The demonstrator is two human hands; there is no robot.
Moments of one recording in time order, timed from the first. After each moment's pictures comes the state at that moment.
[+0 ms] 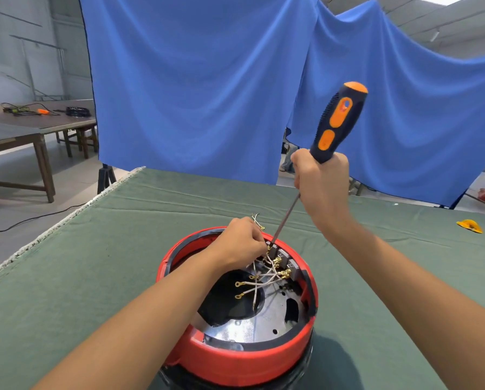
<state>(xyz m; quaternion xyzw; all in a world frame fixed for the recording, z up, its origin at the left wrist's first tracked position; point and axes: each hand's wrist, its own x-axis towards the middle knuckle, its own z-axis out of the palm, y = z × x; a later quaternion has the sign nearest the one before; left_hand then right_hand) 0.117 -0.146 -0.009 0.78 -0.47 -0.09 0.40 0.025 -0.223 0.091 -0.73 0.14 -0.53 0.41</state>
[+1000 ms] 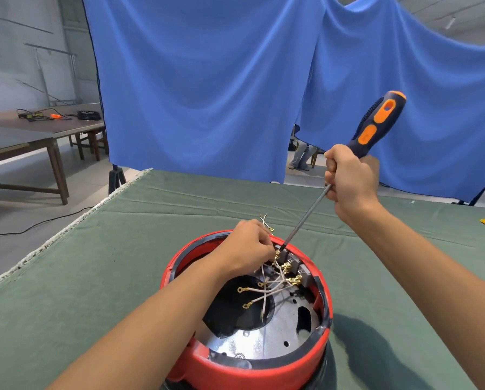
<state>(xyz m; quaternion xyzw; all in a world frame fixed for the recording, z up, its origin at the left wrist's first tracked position) 0.121 -0.147 -0.011 0.78 -0.47 -0.11 0.40 0.031 -0.272 0.093 -0.63 0.21 -0.50 0.56</state>
